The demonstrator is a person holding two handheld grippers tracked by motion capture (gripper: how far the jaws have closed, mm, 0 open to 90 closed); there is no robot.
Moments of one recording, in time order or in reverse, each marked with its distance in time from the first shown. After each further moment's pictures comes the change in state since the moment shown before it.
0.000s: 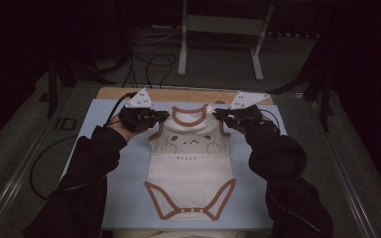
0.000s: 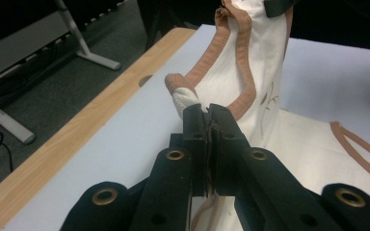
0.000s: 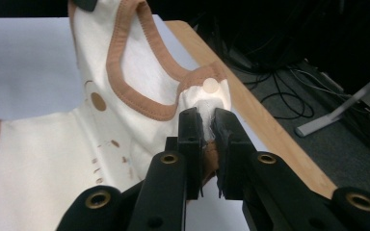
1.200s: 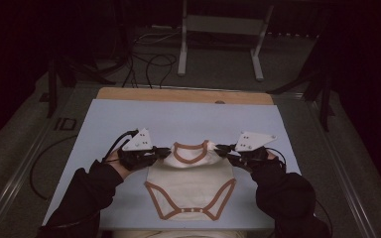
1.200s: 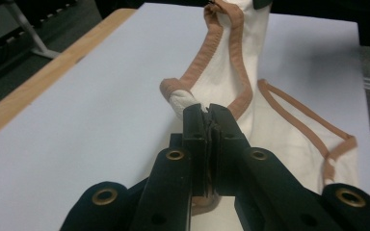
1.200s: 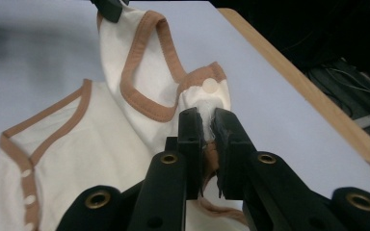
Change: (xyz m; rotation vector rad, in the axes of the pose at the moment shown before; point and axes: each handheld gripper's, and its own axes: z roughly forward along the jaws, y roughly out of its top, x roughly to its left) left arm -0.073 -0.051 -0.010 0.011 -0.120 0.044; right arm 0.074 -0.047 -0.032 -0.013 0.100 -0.012
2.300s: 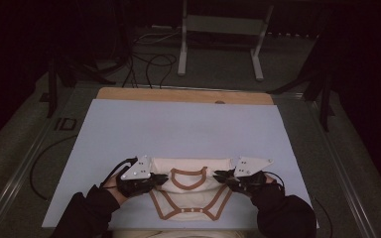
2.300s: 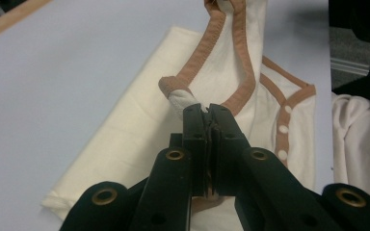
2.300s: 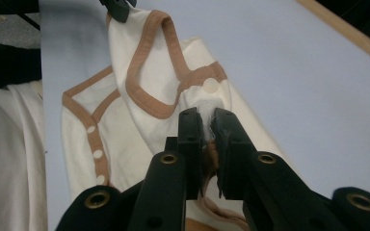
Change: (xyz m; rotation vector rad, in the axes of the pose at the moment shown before) left arm -0.042 -0.051 0.007 0.051 -0.059 -0.022; right arm 0.044 -0.041 0.003 0.045 0.103 0.058
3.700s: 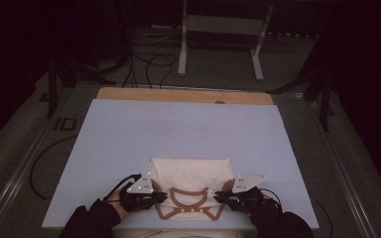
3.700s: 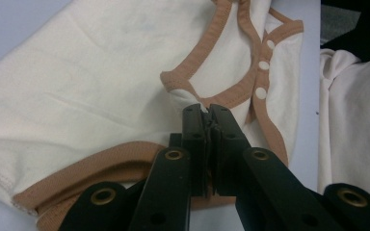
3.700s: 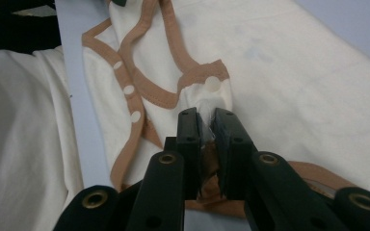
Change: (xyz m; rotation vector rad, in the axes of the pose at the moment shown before) left arm -0.018 -0.043 0.026 0.097 -0.089 -0.074; right arm 0.023 -0.057 0.022 0.084 0.091 0.149
